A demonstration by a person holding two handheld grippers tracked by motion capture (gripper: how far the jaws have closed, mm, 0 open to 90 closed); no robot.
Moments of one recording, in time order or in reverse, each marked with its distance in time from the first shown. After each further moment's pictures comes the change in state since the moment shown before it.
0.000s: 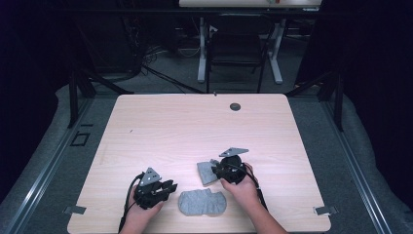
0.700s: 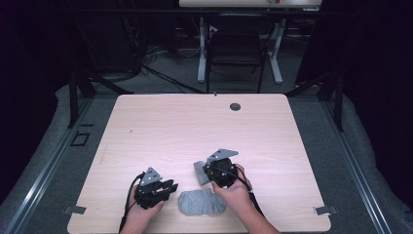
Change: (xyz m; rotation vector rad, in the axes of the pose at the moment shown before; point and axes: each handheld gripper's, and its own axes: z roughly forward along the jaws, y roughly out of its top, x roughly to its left) left arm -0.004 0.001 0.004 0.001 -0.009 0.010; right arm 0.048 0.021 -0.020 -0.039 -0.007 -0.091
